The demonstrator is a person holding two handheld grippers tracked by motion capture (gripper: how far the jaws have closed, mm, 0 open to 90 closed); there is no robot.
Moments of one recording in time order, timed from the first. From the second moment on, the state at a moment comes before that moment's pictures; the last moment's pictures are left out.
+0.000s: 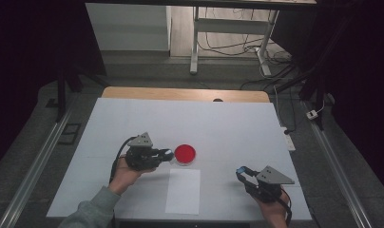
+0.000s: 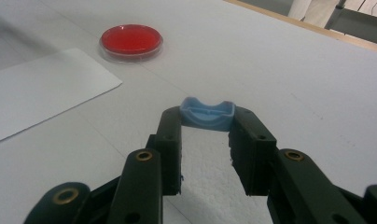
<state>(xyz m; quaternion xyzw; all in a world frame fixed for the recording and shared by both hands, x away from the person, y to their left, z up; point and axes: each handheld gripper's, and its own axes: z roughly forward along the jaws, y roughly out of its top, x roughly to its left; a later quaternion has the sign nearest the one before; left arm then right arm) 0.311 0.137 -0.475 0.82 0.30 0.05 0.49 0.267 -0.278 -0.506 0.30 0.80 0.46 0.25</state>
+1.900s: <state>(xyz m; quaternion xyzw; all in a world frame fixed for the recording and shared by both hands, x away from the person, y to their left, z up) 0.281 0.118 -0.482 0.83 0.27 0.01 0.49 0.267 -0.278 -0.506 0.30 0.80 0.46 0.25</state>
